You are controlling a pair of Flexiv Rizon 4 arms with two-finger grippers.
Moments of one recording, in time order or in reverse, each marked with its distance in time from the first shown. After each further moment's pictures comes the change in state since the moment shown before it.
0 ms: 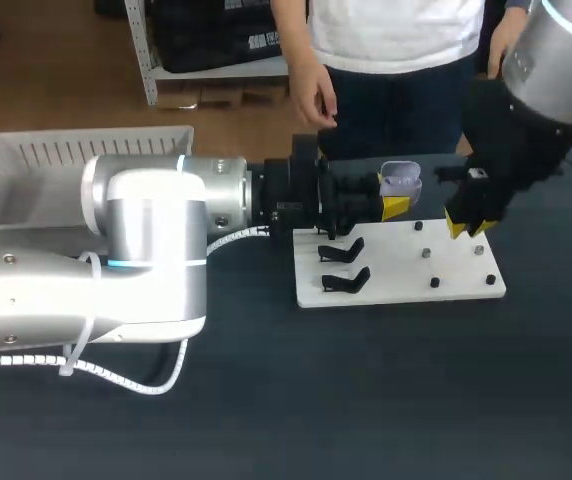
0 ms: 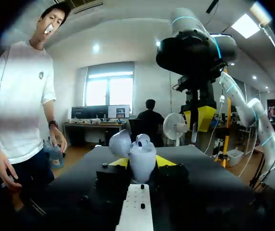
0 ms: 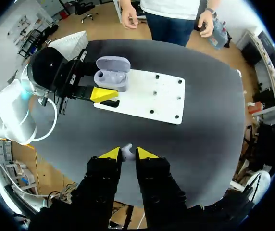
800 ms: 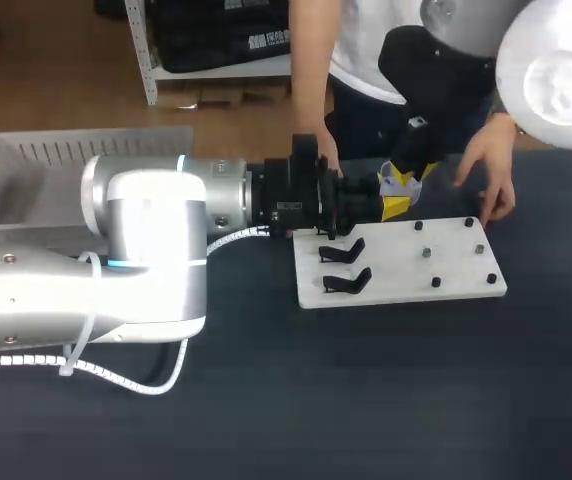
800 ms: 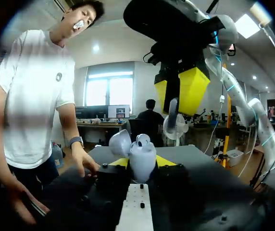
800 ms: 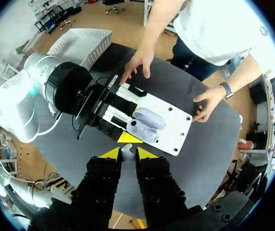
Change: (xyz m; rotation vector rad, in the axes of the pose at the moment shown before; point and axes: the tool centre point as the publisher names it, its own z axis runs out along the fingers) left arm 0.000 0.000 0.000 0.000 0.000 0.000; right arm -0.068 0.036 -0.008 0.050 0.004 -0.268
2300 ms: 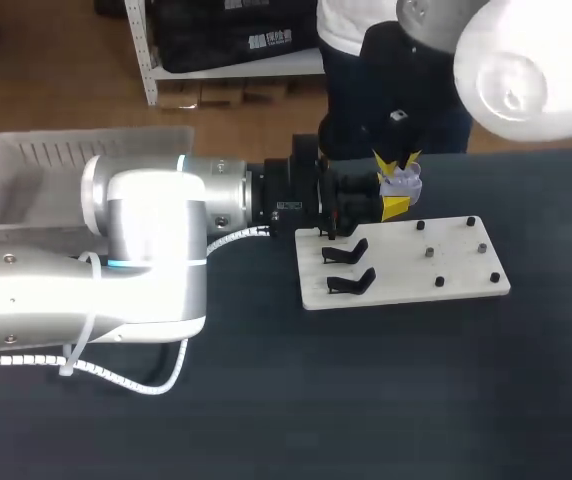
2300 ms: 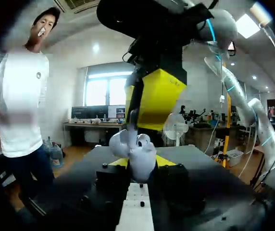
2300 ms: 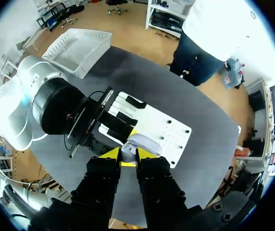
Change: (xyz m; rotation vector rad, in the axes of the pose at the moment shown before) left arm 0.000 0.000 0.000 0.000 0.000 0.000; right arm -0.031 -0.008 0.017 0.023 -0.017 -0.037
